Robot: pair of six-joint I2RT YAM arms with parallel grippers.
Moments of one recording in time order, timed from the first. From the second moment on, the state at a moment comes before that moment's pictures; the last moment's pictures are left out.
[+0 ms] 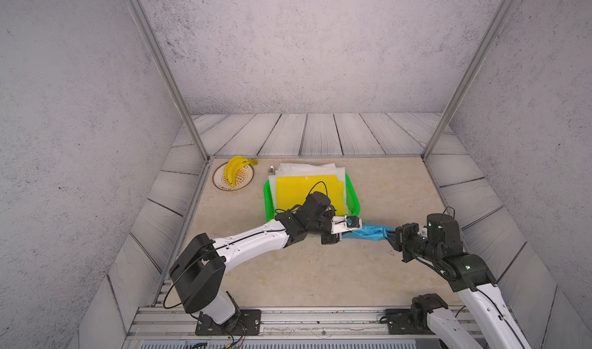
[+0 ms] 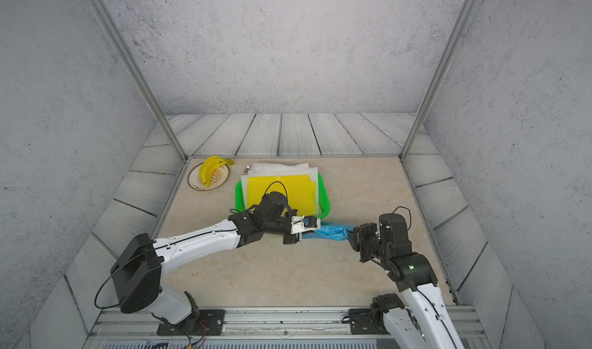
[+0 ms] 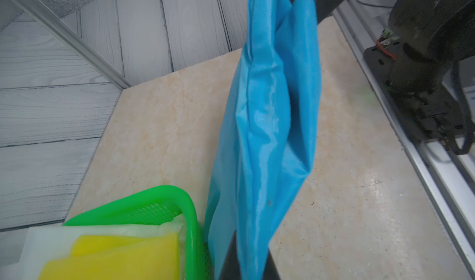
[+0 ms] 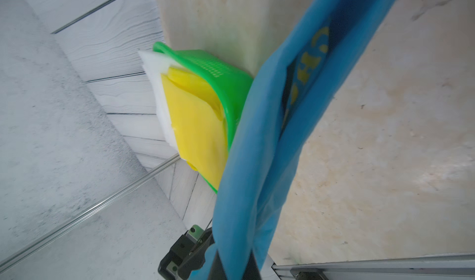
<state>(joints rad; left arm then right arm) -0.89 1.55 1.14 -0.21 0.48 0.68 0.20 0.63 0.75 -0.77 -0.39 1.60</state>
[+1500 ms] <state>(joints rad) -0.46 1.55 1.50 -0.49 0.05 0.97 0.34 1.99 1.72 0.02 -0.91 1.61</state>
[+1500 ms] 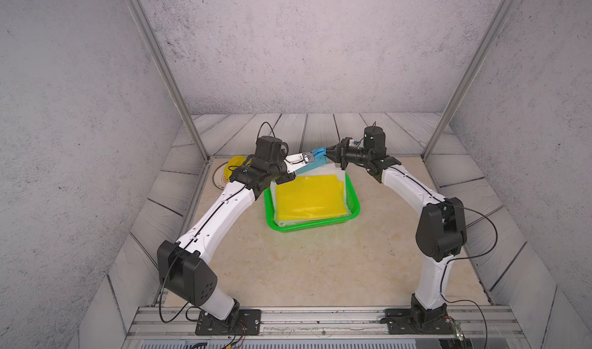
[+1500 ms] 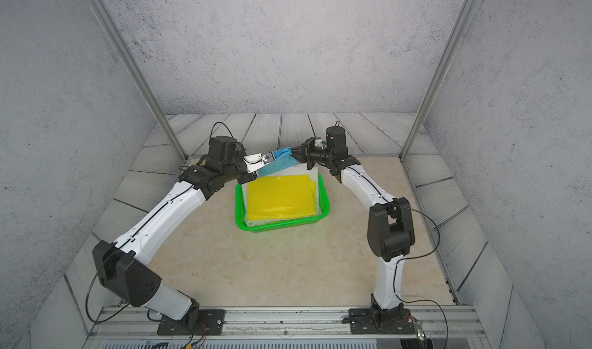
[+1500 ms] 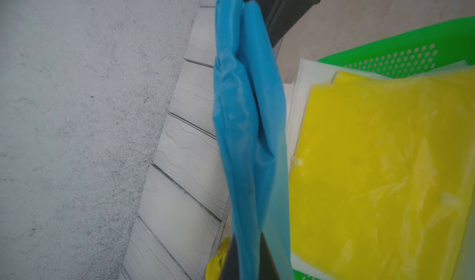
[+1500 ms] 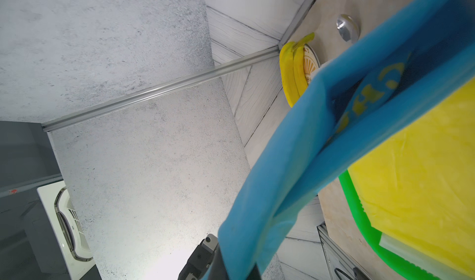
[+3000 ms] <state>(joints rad) -0.23 1.39 1.21 -0.67 0.65 0.68 0.22 2.03 1.50 -0.59 -1.16 0.59</state>
